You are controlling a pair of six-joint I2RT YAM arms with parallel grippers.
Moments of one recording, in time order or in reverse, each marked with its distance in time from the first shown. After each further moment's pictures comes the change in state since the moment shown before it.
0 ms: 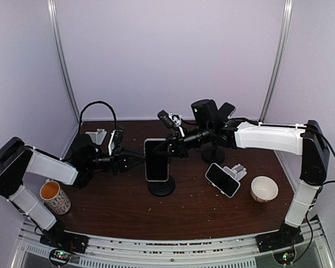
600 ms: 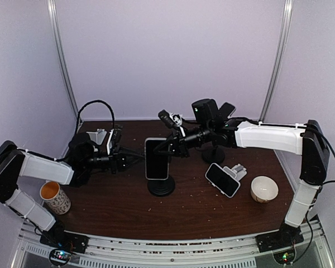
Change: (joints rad) left arm 0.019 -0.063 -0.007 -0.122 -0.043 0.049; right arm -0.007 0.000 0.004 -0.010 -0.010 -0.052
